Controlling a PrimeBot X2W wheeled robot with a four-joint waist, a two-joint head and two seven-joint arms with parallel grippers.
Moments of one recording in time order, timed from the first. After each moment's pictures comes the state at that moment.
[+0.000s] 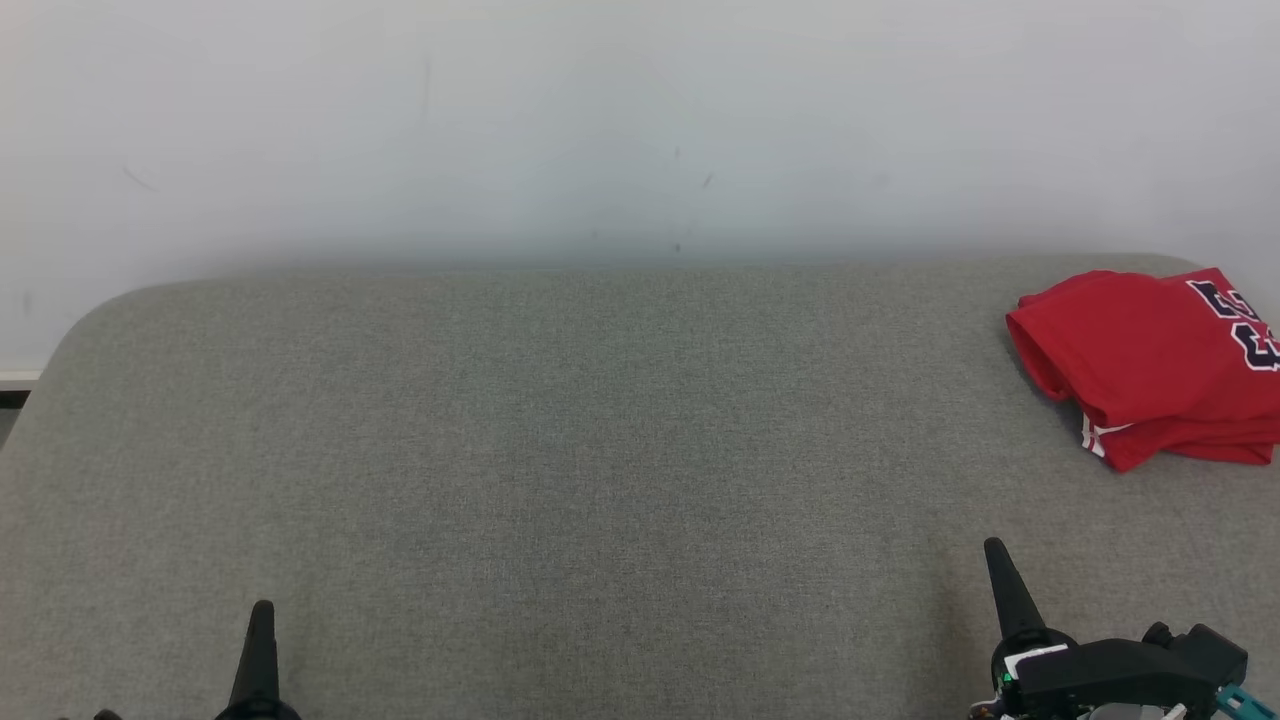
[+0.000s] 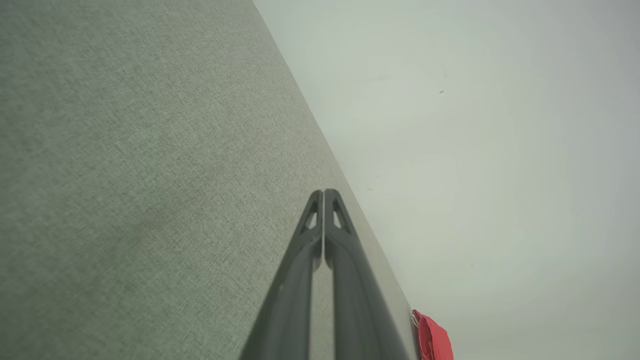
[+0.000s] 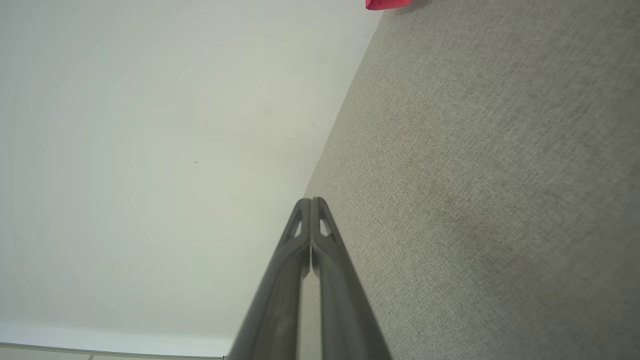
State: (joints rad) left arm -0.03 0.06 0.12 0.23 -1.18 -0.12 0.01; right arm -0.06 -0.07 -0.09 0.26 1.20 0.13 0.01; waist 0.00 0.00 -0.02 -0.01
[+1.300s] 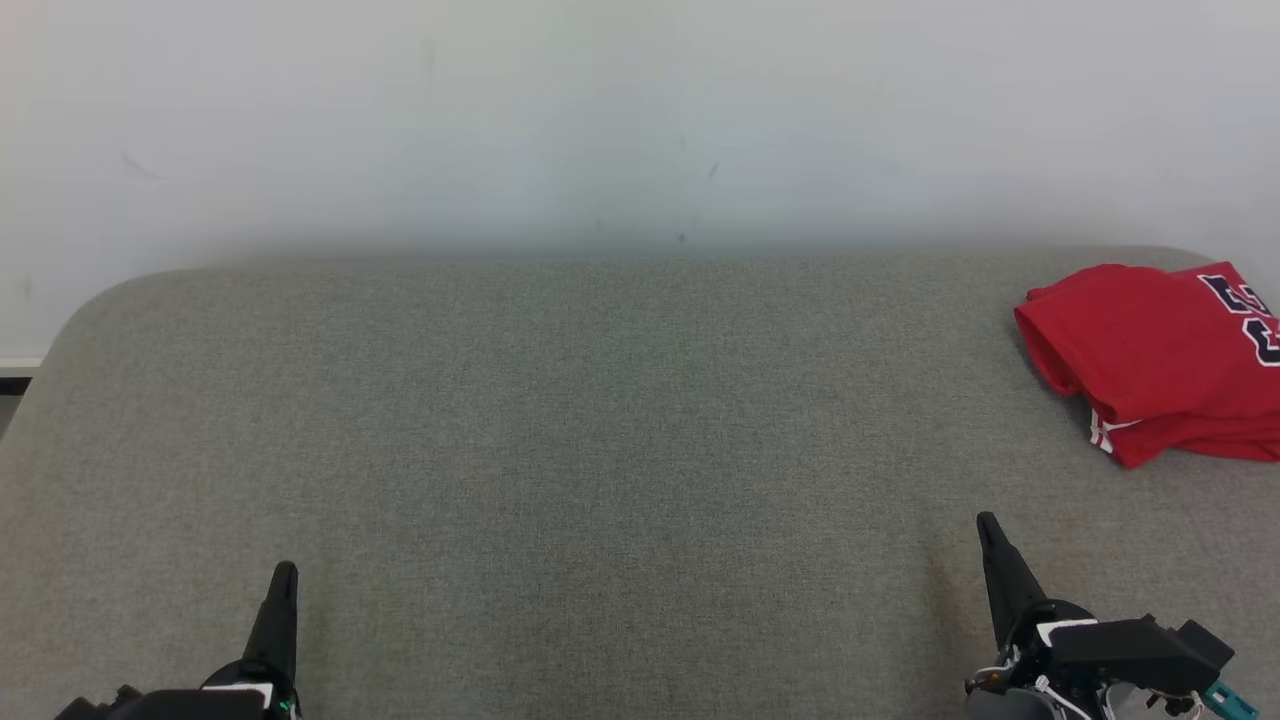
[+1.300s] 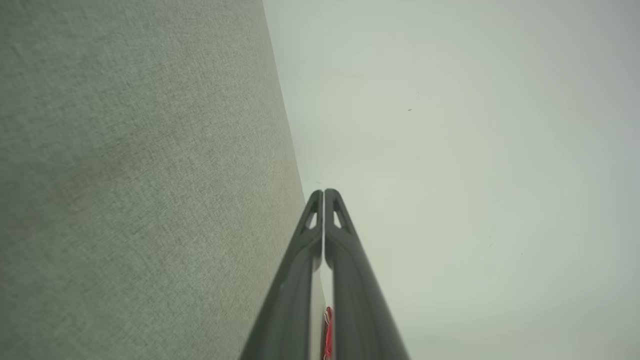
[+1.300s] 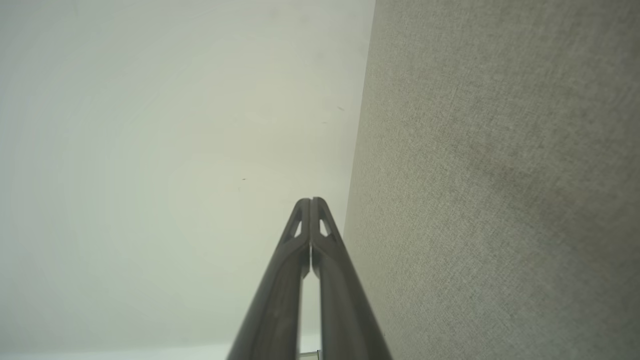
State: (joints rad) left arm -0.09 0.05 0.12 0.24 -1.51 -0.12 0.09; right arm -0.09 -0.06 -0.11 0.25 1.52 0.13 0.09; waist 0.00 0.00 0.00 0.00
